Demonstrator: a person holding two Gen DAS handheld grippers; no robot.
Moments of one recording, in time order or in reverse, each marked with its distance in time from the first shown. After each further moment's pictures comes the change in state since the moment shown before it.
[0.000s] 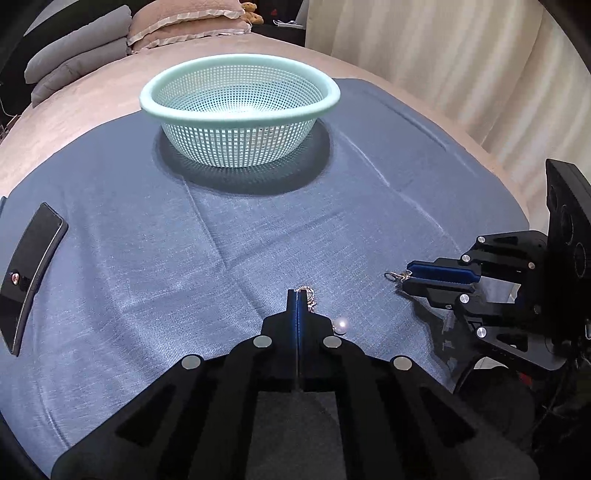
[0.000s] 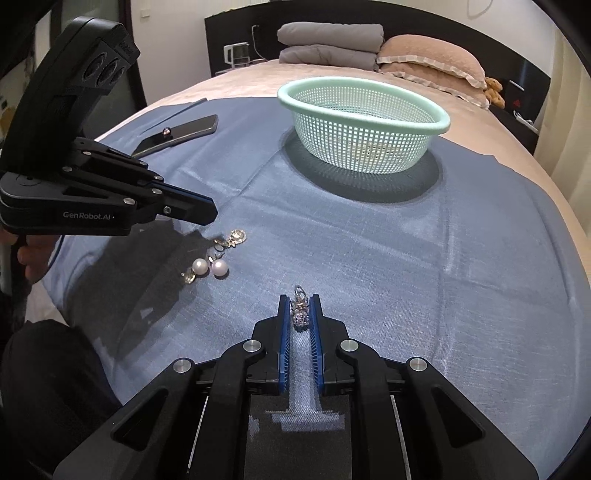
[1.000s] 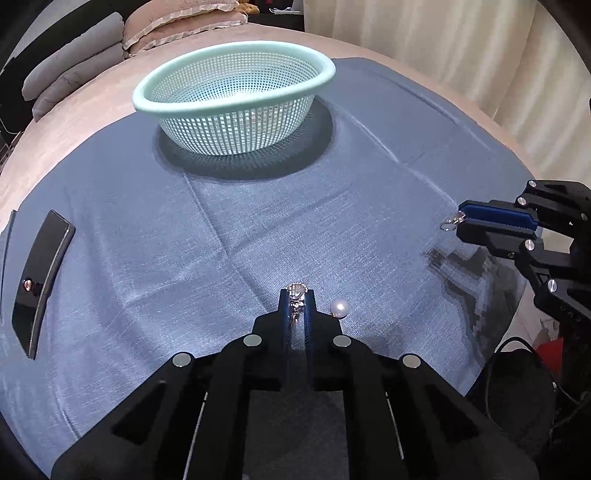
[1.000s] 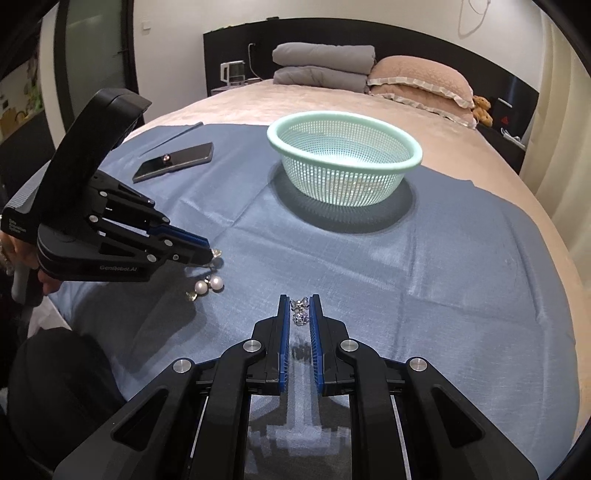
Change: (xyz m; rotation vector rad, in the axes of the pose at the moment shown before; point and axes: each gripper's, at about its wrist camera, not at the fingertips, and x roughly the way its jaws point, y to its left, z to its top) left arm 0.005 -0.011 0.004 0.061 0.047 0.096; right arm -0.040 -0.006 0.011 -0.018 -0.078 -0.056
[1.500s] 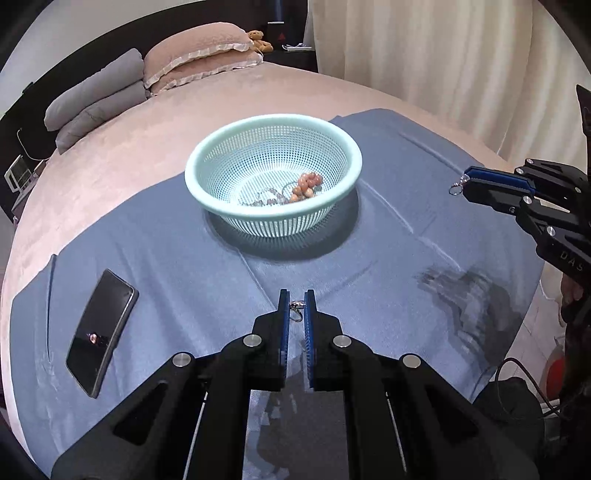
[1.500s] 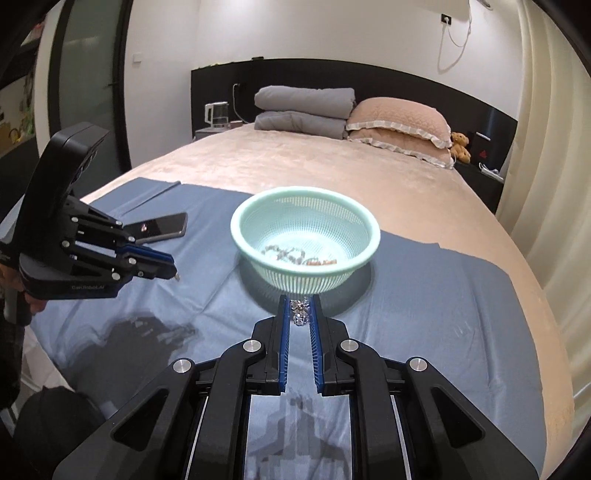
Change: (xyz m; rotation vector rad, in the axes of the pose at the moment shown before) left arm -0.069 0.022 0.043 0.024 -0.131 0.081; right arm -0.026 -0.034 0.065 0.010 -0.161 -0.065
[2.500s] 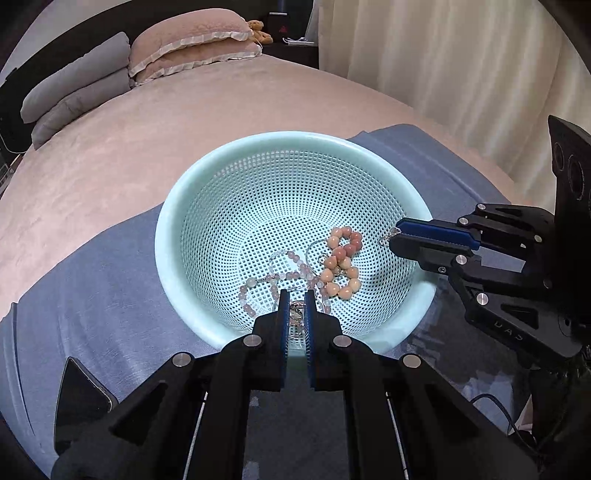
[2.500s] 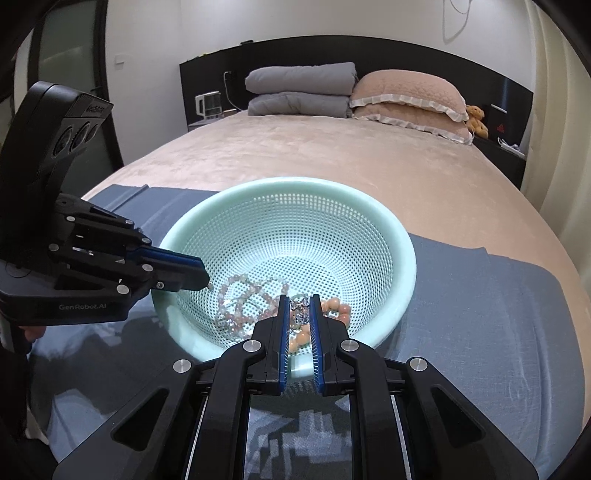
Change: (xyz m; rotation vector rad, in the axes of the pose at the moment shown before) left arm 0.096 0.033 0.077 -0.037 0.025 -0.078; right arm 0.137 -0.043 0.029 0.059 0.066 0.069
